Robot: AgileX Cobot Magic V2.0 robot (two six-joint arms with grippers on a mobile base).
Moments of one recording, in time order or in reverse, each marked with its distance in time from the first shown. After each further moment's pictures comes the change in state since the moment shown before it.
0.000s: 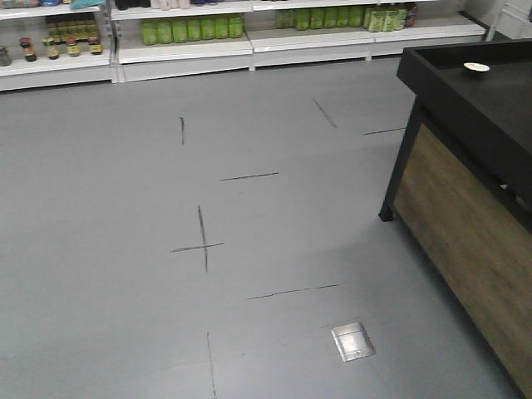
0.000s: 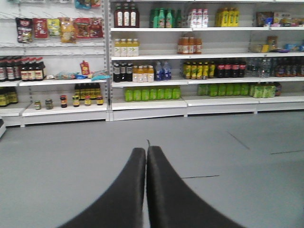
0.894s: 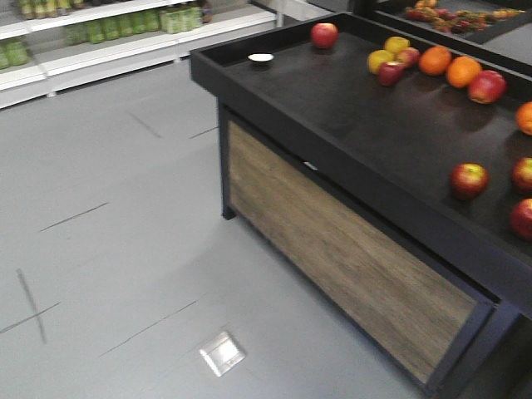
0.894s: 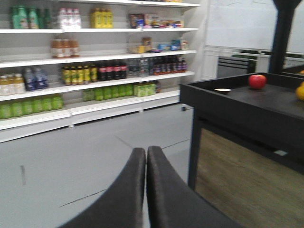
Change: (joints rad) left arm 0.000 0.000 0.000 0.000 0.000 0.000; right arm 0.000 0.000 0.000 0.000 0.000 0.000
